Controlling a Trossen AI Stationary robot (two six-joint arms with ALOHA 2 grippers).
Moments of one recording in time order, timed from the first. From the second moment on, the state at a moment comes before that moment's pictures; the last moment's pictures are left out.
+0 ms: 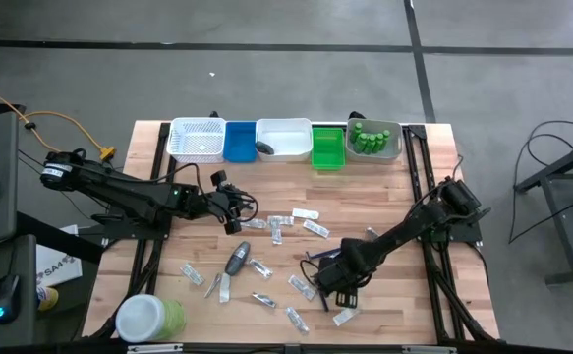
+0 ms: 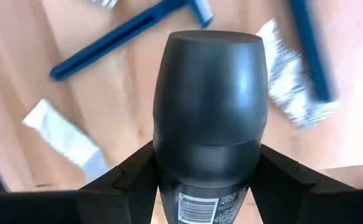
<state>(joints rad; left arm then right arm) -0.14 1.12 0.61 -0.18 -0.53 -0.12 0.50 1.88 1.37 -1.01 -0.02 0.68</state>
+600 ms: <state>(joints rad) -0.14 1.12 0.61 -0.18 -0.53 -0.12 0.31 1.88 1.49 -1.23 0.41 0.38</state>
